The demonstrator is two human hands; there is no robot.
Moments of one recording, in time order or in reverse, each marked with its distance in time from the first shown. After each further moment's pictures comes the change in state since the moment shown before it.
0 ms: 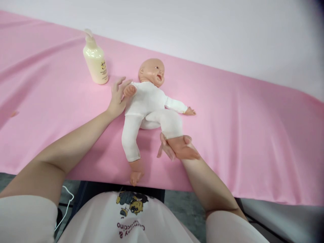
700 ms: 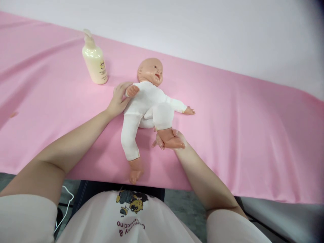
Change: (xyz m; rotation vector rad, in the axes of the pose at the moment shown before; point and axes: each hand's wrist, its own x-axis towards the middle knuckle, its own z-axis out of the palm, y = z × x) left_hand 0.002 -0.005 0.002 -0.008 -0.108 0.026; right_hand 0.003 0.011 0.003 0.047 0.388 -0.175
